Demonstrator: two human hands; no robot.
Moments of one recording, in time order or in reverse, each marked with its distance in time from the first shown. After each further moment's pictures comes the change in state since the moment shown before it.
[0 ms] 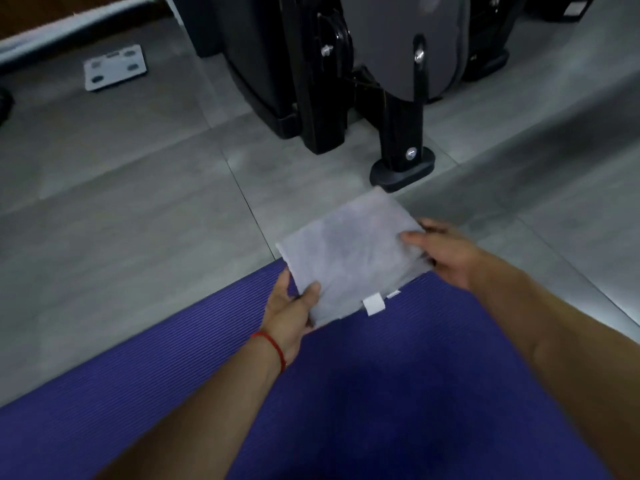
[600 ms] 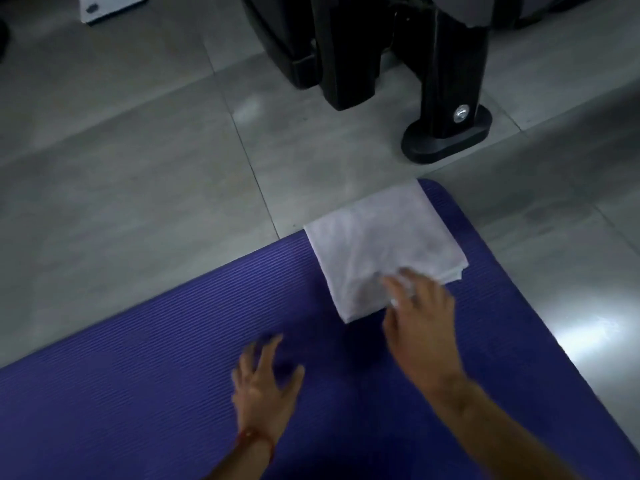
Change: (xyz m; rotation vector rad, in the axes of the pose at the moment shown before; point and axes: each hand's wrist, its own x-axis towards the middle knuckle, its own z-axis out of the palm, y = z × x) left_hand 0.005 -0.155 -0.072 1.054 0.452 0.116; right_hand -0.002 0.141 0.066 -1.094 0.273 -0.666
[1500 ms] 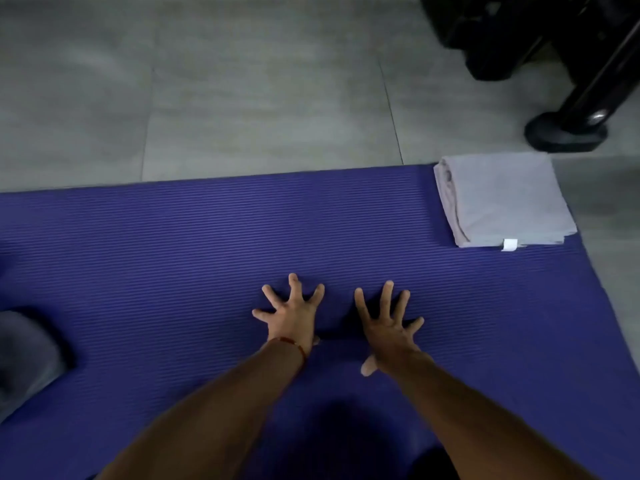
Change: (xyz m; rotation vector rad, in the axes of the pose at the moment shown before) left_hand -0.041 -0.176 -0.055 0.429 -0.408 0.028; right_hand -0.150 -0.201 0.129 -0.539 -0.964 -0.025
